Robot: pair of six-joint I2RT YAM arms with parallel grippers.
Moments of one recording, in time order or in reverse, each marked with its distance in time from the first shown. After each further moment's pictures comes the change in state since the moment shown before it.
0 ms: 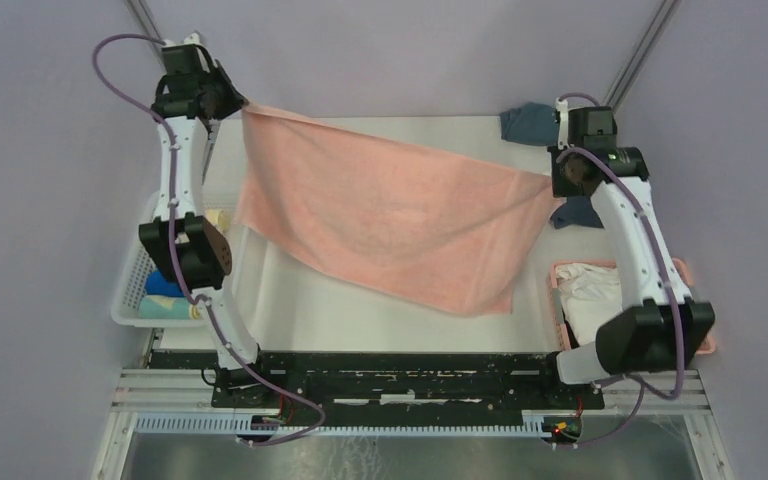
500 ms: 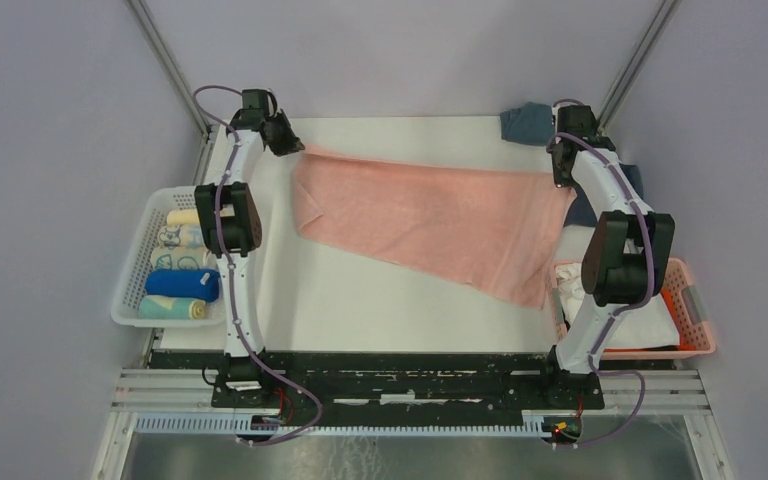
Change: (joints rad) left arm -0.122 0.571 0.129 0.093 0.086 -0.064; right arm -0.092 0.493 0.042 0.302 0.225 -0.086
